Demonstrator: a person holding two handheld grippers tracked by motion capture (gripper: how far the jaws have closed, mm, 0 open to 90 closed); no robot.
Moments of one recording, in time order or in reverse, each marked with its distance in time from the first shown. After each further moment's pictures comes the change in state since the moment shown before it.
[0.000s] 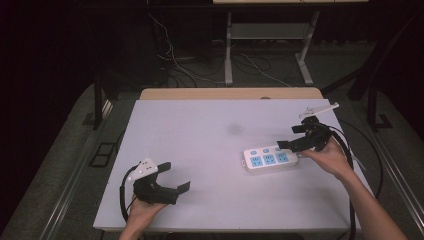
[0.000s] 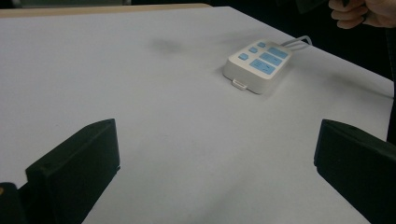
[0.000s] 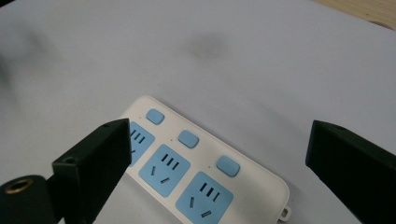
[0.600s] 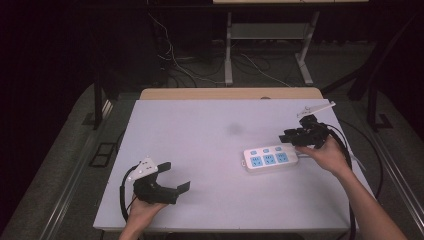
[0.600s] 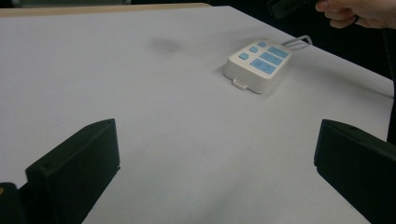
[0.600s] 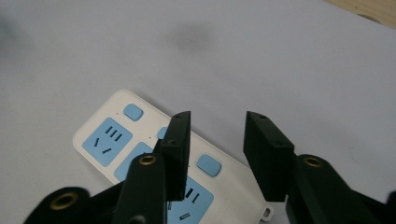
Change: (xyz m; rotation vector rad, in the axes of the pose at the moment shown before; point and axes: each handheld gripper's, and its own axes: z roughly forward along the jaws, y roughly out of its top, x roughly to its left) left arm 0.001 0.000 0.000 0.001 -0.001 -0.001; right arm -0.007 0.002 0.008 0.031 -0.034 -0.014
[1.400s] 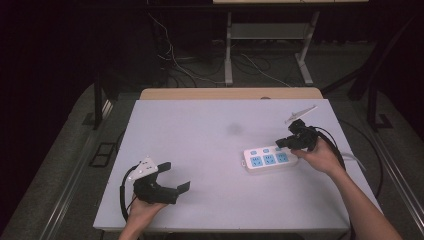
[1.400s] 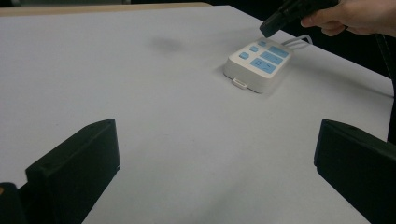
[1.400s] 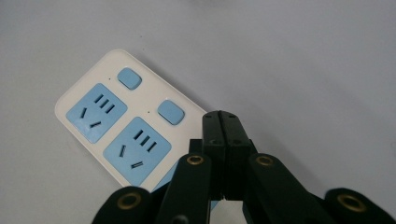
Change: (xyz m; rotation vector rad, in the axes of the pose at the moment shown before) left arm 0.001 0.000 0.000 0.001 -0.001 0.002; right arm 0.003 -0.002 0.031 0.152 0.032 -0.068
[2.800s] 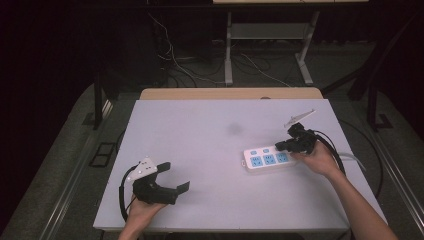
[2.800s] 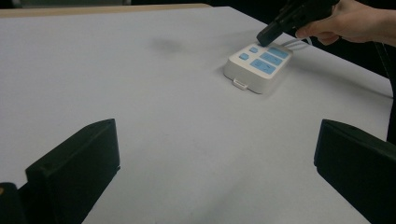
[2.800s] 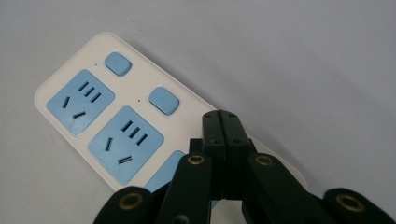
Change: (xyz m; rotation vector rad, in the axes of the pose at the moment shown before) left arm 0.001 0.000 -0.002 -0.002 0.001 0.002; right arm -0.002 -0.010 0.011 0.003 -0.001 0.004
